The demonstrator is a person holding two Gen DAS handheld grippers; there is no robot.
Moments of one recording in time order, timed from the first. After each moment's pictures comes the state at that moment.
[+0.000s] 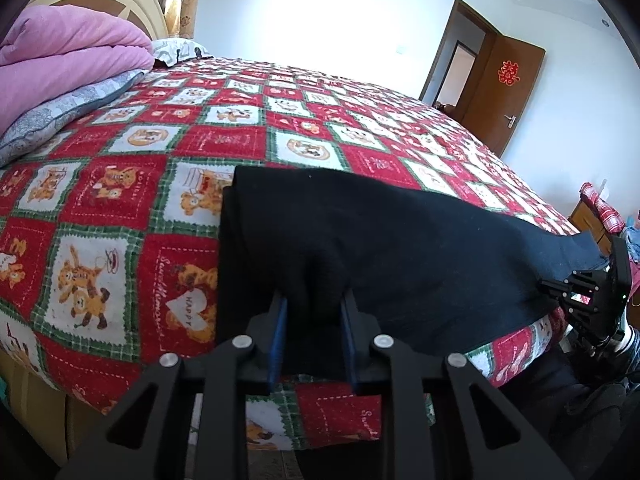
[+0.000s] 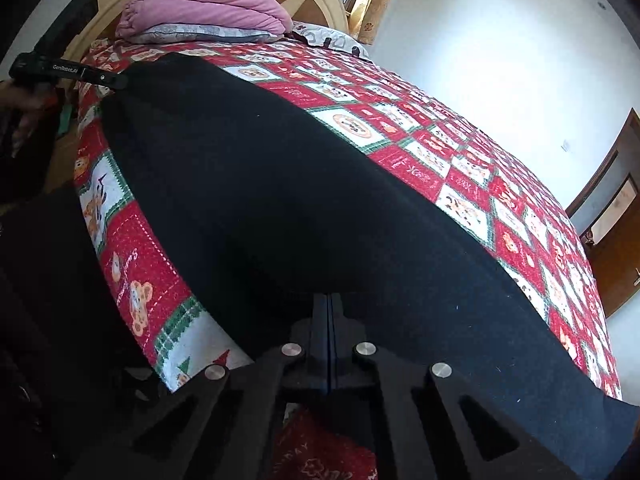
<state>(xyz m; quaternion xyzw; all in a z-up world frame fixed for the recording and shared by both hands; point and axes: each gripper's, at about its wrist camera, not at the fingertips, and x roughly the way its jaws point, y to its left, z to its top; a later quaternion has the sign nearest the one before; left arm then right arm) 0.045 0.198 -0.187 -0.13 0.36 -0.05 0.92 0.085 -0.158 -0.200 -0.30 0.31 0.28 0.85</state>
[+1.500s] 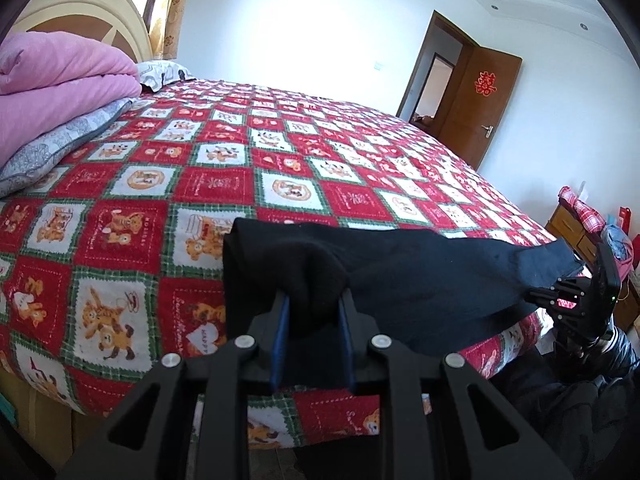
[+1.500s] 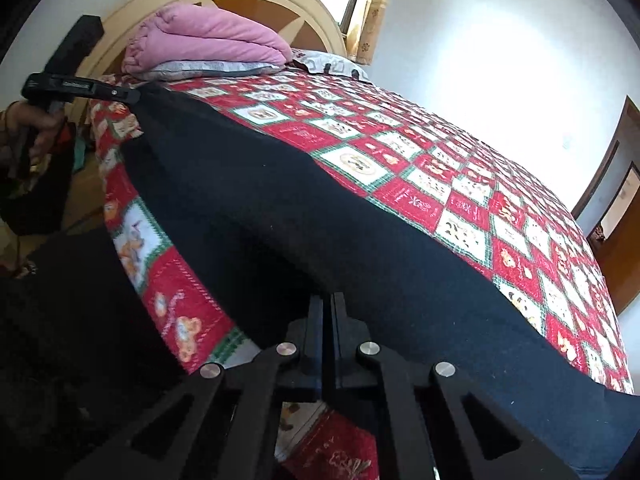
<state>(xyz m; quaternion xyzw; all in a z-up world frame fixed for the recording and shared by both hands) 0.033 0.210 -0.153 -0.13 0.34 -0.09 0.93 0.064 -0.155 -0.167 -0.26 0.29 0.31 0.87</state>
